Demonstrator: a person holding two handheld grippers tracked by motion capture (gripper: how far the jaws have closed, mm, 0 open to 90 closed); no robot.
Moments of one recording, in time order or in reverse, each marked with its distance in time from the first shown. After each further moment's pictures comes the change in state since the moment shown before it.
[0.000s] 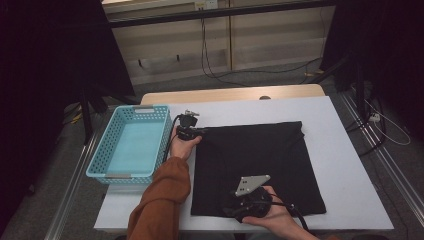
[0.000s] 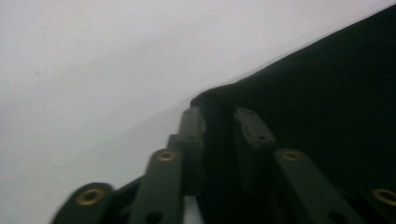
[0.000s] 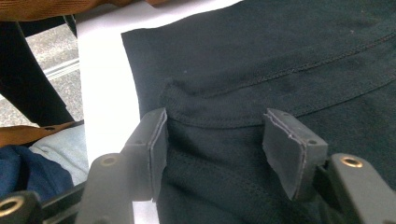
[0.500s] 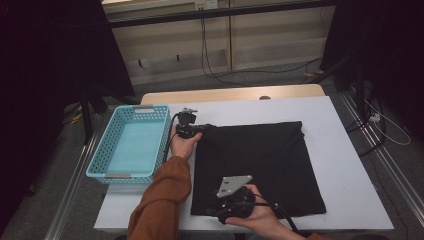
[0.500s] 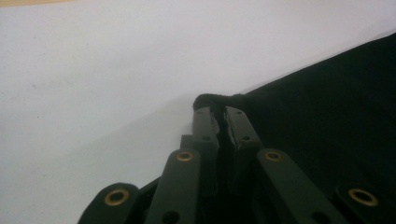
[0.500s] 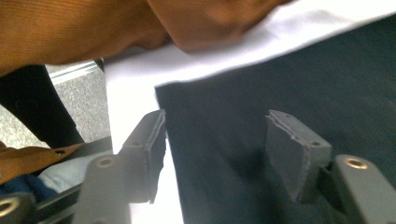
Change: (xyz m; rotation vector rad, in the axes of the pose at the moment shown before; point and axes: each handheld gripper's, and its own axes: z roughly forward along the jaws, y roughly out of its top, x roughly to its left) left arm -0.003 0.007 -0.011 -0.069 -0.034 -0.058; right arm 0.028 0.040 0.021 -0.024 0.022 -0.064
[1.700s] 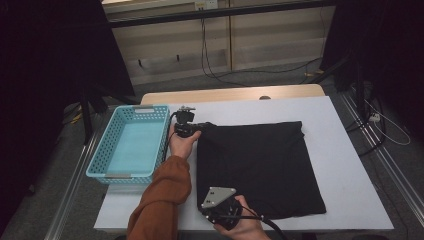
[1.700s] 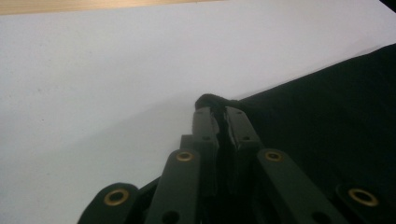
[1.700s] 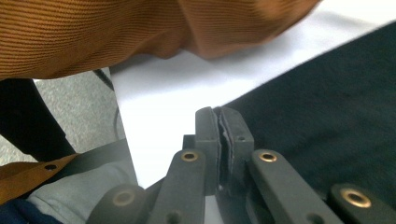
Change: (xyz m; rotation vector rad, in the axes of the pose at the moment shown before) left arm -0.002 0.004 -0.008 -0.016 -0.019 -0.034; right arm 0.030 0.004 0.014 0.020 -0.097 0.022
